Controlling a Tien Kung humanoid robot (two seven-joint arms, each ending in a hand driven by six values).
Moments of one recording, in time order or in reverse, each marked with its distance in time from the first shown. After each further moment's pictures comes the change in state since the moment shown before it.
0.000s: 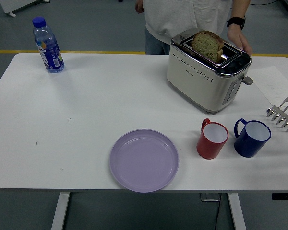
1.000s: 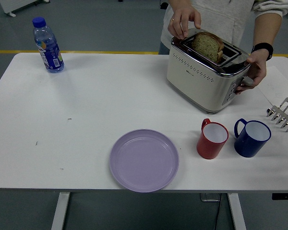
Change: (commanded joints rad) left arm 0.008 0.000 -0.017 0.000 0.013 0.004 -0.003; right arm -0.064 0.036 0.044 0.000 0.081 -0.034 0.080
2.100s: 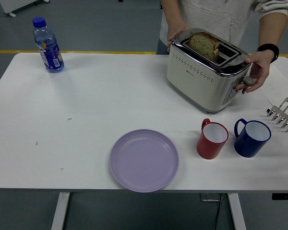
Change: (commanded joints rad) left arm 0.005 0.000 -0.014 0.000 0.013 0.002 -0.001; right arm 0.004 -0.003 -0.014 0.000 -0.004 0.002 0.000
